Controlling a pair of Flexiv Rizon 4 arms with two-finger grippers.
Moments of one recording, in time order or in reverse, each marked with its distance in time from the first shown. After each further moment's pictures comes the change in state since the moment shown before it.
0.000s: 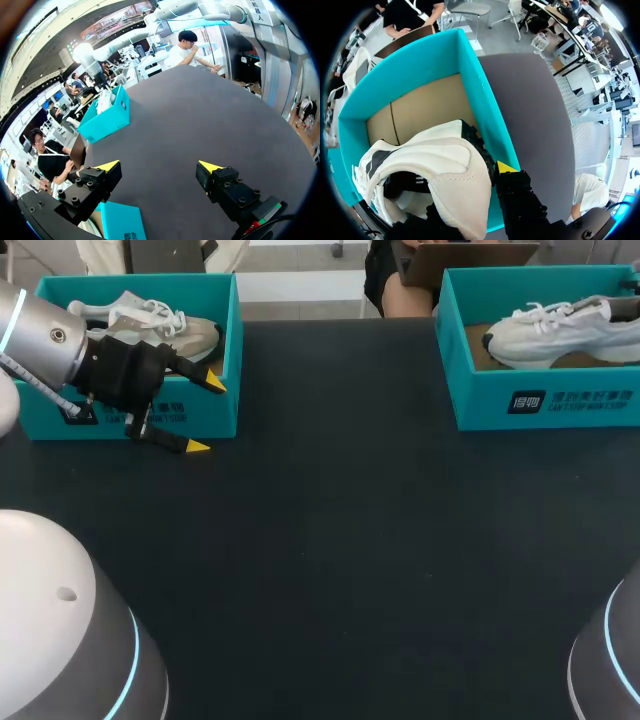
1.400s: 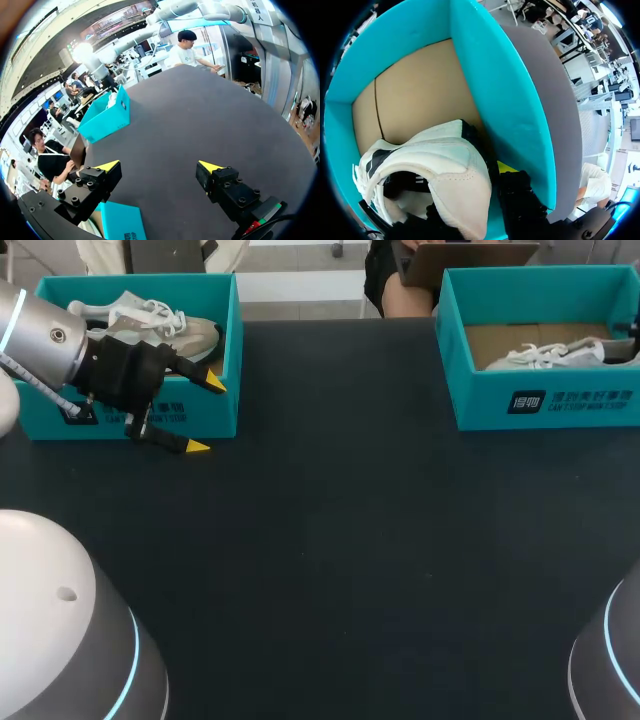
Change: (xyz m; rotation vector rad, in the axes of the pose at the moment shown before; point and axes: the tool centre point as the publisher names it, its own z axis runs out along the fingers) left arm 0.000 0.000 0.000 0.000 0.000 0.000; right arm -0.003 -0.054 0.048 0.079 -0.030 0.022
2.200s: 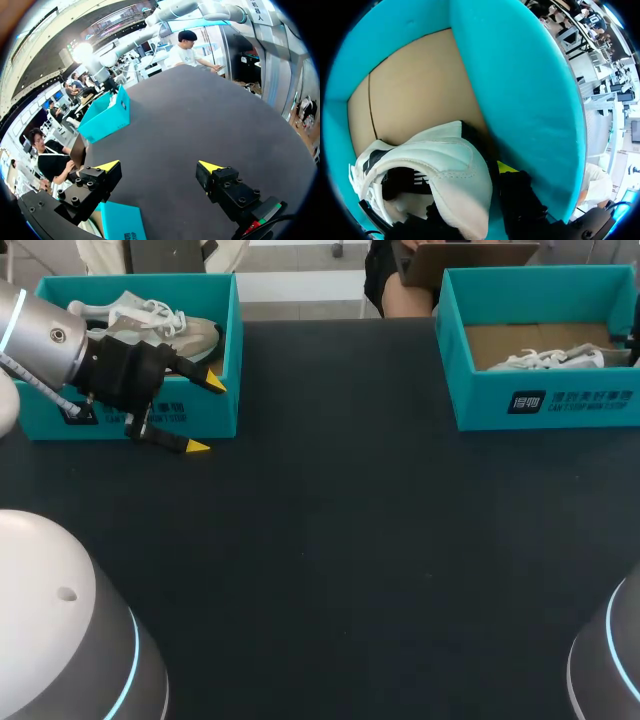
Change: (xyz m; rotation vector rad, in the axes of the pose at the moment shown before) left arm 0.000 0.000 0.000 0.000 0.000 0.000; right arm 0.004 -0.001 0.023 0.027 0.009 -0.012
